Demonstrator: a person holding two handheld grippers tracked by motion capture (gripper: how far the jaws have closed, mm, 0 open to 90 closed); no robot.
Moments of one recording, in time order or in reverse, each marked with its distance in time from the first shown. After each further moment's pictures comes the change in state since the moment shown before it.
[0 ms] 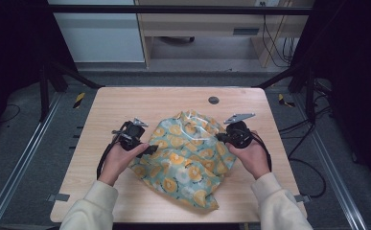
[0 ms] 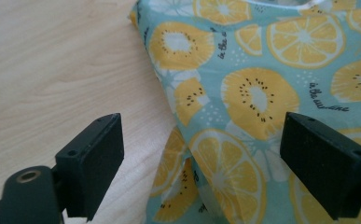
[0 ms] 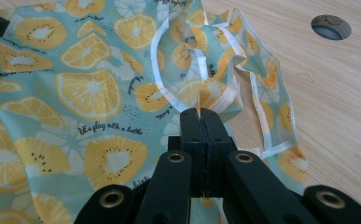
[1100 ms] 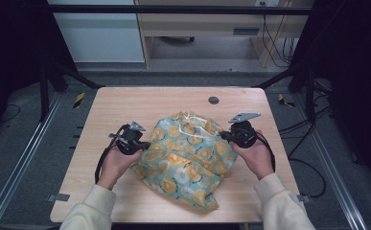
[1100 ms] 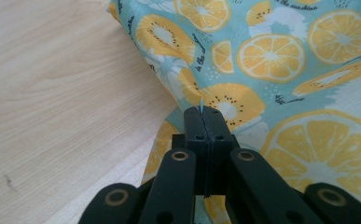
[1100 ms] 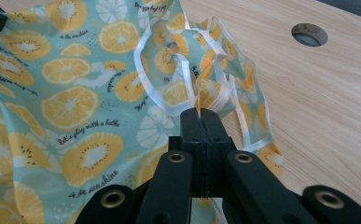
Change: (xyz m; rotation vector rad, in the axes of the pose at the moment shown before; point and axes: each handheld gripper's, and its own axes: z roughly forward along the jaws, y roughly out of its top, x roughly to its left) left arm -0.005 -0.012 -0.014 -0.058 -0.017 0.061; right arm -0.007 -0.003 -0.011 -0.035 -0.025 0.008
